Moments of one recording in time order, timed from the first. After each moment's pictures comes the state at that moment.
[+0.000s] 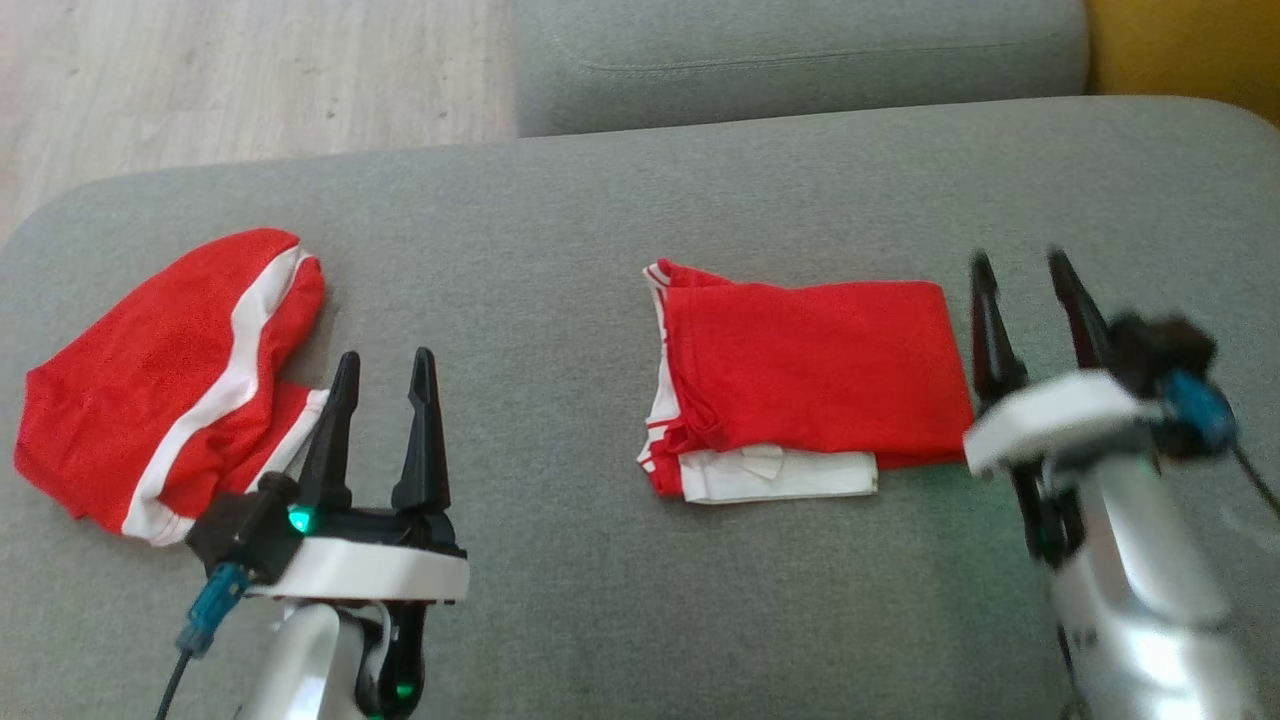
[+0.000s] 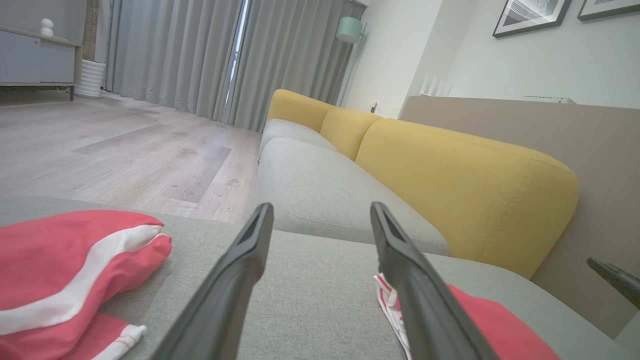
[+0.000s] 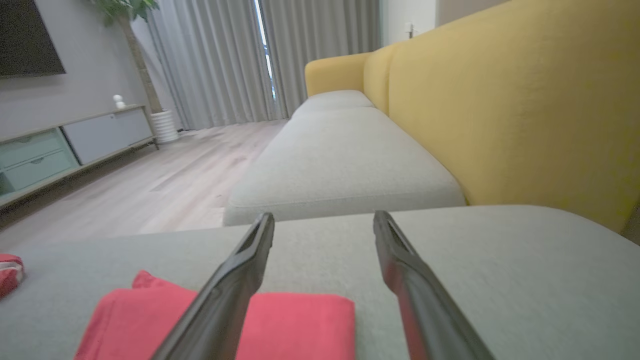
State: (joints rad) left arm -0.17 0.06 -0.19 0.25 -0.41 -0.12 -0.25; right arm -0.48 -0.09 0.06 0.68 0.18 0.12 -0.25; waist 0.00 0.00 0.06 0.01
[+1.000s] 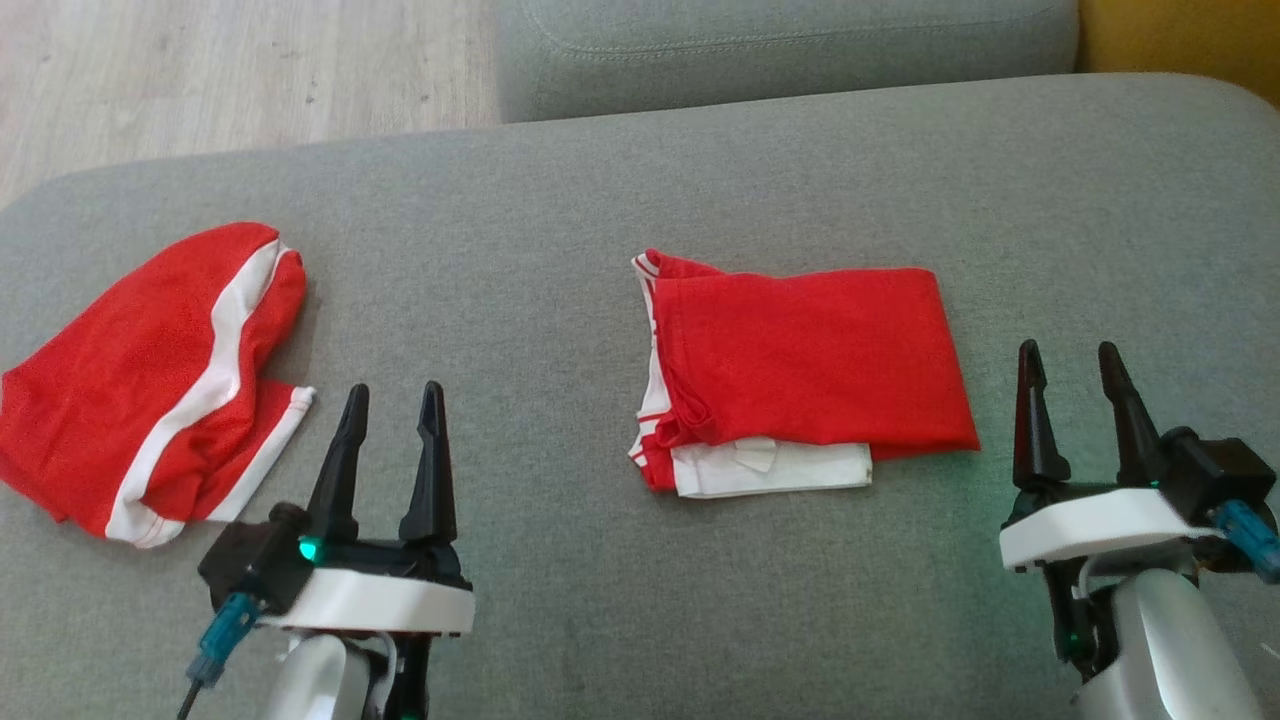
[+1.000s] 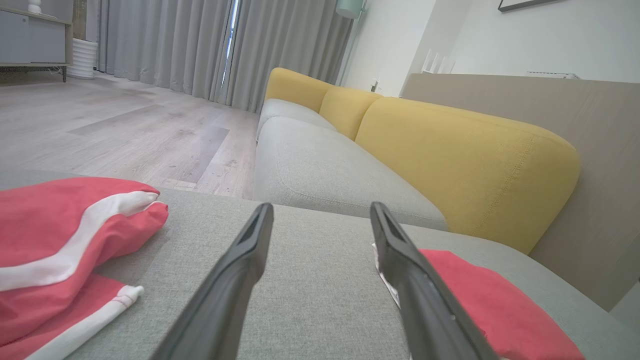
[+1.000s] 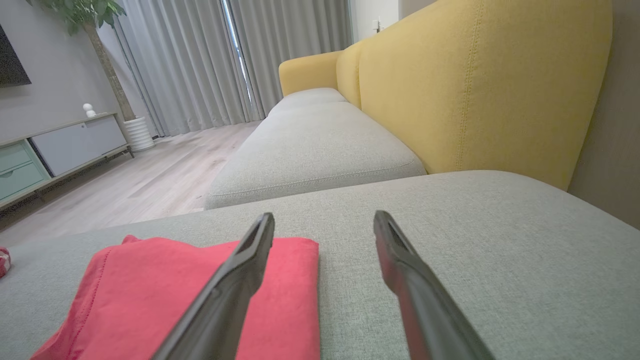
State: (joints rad) left arm -0.12 0.05 -0.19 0.23 -0.39 -0.12 -0.25; right arm -0.17 -0.05 -0.06 0.37 0.16 0.12 -0.25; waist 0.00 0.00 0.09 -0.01
